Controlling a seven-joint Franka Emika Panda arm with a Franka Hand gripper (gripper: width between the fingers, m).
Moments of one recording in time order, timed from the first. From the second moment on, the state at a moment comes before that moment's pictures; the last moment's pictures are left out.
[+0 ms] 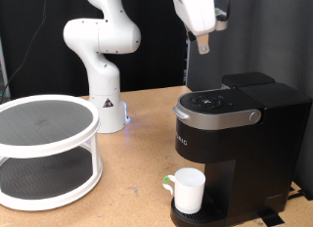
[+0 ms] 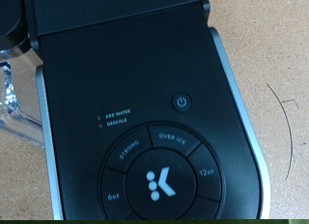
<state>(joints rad) -0.42 -0.26 0.46 -2.07 0.40 1.90 -0.62</state>
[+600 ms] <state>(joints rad) -0.42 -0.23 0.50 -2.04 0.36 1.91 -0.62</state>
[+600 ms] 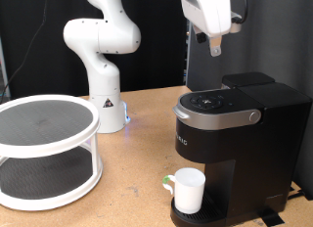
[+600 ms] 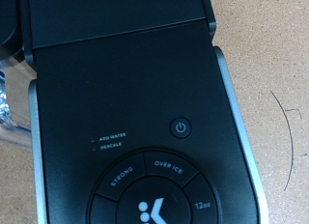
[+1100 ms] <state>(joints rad) -0.42 -0.19 0.51 -2.00 0.35 1.90 -0.63</state>
